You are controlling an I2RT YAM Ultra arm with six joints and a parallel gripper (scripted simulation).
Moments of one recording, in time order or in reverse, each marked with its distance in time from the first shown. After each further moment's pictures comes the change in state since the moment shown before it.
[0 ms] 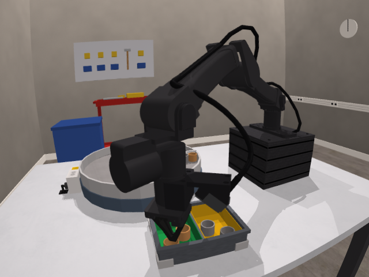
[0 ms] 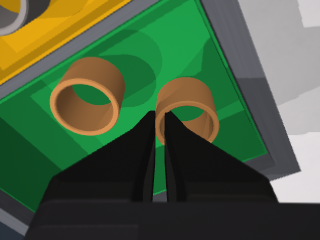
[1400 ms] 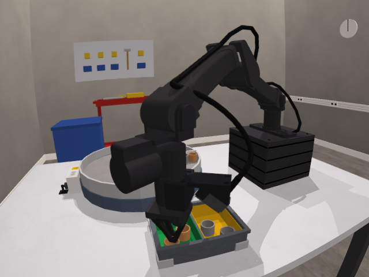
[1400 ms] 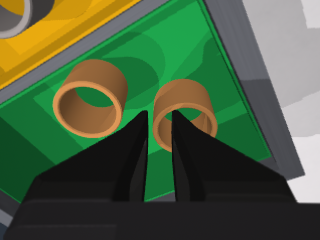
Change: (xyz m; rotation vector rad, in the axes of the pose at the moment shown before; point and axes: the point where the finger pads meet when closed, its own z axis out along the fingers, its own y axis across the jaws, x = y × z) arm -0.001 0.001 0.001 -0.005 -0.002 0.000
